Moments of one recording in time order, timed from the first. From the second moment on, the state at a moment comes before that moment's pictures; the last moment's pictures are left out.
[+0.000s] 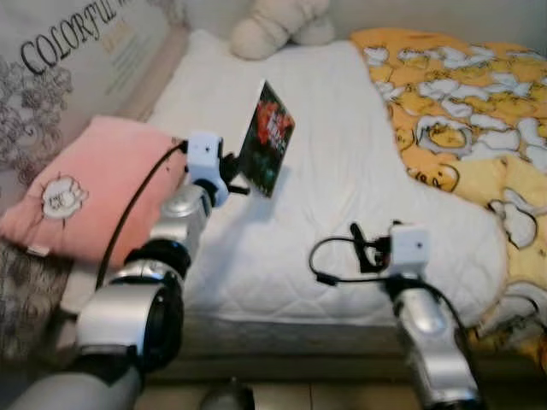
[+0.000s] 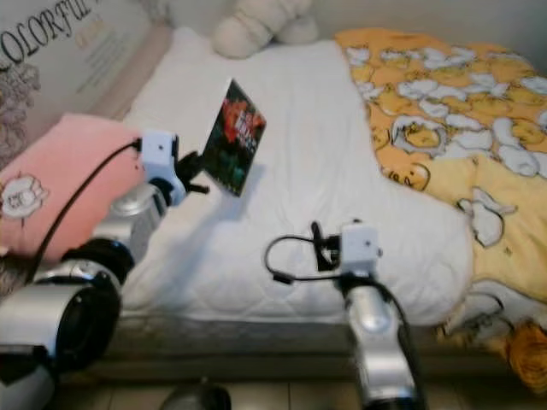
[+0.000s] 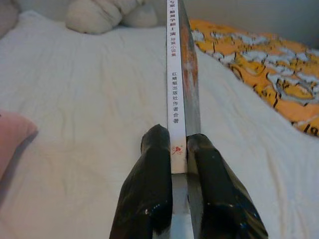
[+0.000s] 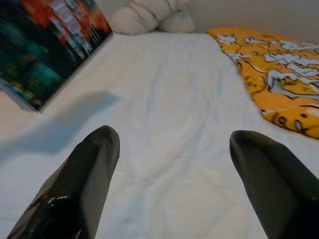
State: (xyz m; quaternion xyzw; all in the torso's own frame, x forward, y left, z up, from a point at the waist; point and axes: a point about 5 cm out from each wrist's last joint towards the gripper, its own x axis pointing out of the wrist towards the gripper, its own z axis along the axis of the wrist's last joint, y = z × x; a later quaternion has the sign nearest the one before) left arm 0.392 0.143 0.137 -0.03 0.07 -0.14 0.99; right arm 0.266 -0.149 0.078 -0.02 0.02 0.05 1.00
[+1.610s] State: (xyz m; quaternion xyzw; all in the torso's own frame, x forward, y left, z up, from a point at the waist) left arm 0.372 0.193 0.090 -0.04 0.20 0.07 0.98; right arm 0.190 -0.160 0.086 -0.07 0.13 0.11 0.98
